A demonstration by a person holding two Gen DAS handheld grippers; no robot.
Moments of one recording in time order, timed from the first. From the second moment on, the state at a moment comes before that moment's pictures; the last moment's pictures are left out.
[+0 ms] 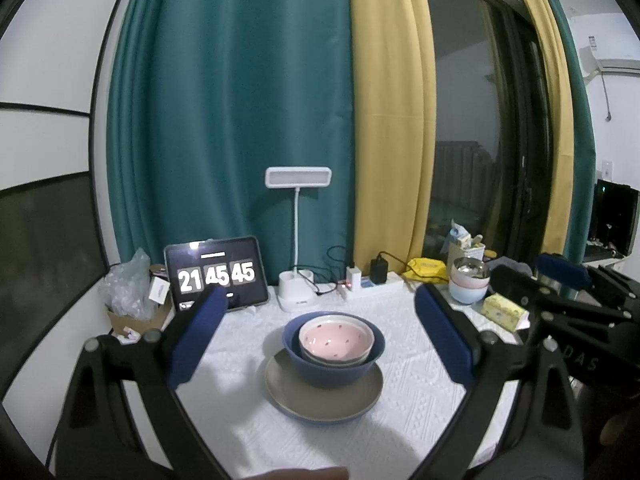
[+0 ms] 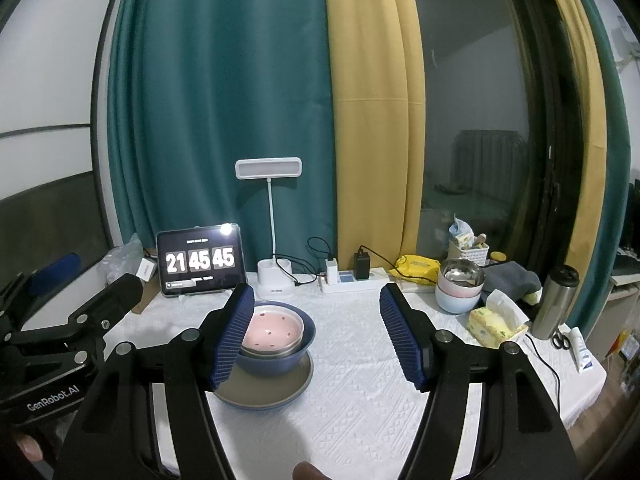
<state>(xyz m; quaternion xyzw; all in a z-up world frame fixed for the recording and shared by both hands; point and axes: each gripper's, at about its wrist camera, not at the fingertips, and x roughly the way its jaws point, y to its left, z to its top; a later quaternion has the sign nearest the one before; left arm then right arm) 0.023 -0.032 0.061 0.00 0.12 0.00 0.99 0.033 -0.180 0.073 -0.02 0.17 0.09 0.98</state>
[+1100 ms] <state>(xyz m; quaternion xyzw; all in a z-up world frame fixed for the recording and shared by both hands) 0.025 -0.031 0.059 0.00 0.12 0.01 0.99 0.031 -0.183 0.068 -0.02 0.17 0.09 0.98</state>
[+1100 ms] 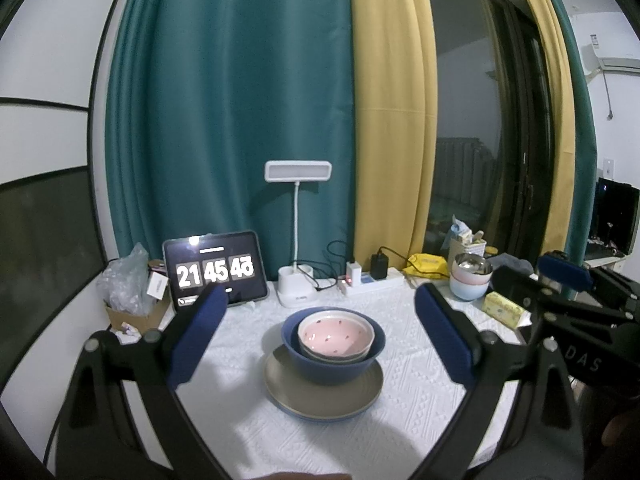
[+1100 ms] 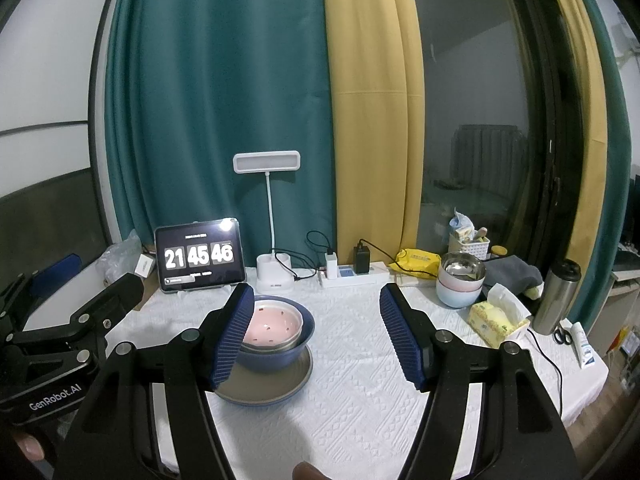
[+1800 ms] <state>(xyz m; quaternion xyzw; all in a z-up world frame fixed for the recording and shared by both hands) 0.025 -0.032 0.059 0.00 0.12 0.01 0.99 0.033 -0.184 0.069 -0.02 0.17 0.09 0.98</state>
